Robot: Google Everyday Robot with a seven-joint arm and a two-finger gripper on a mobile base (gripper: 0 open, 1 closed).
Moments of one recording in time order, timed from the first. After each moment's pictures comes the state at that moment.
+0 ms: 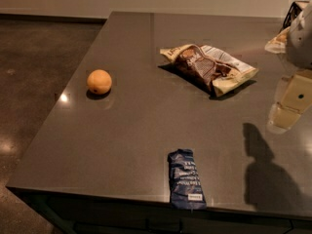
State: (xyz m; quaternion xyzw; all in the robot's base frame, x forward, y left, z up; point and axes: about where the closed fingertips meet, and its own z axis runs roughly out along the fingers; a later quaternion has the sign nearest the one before) arm 0.438 -0.217 0.976 -0.60 0.78 -0.03 0.16
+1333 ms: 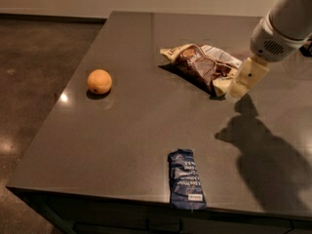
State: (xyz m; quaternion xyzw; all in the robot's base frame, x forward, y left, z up) arm 0.548 -0.216 0.932 -0.49 0.85 -0.02 0.20
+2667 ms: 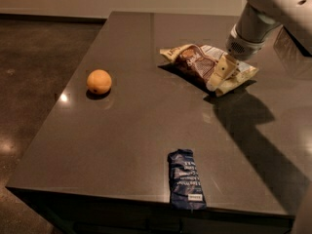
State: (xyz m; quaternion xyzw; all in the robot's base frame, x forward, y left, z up) arm 0.651 -0.226 0.865 -0.39 0.91 -0.03 0.16
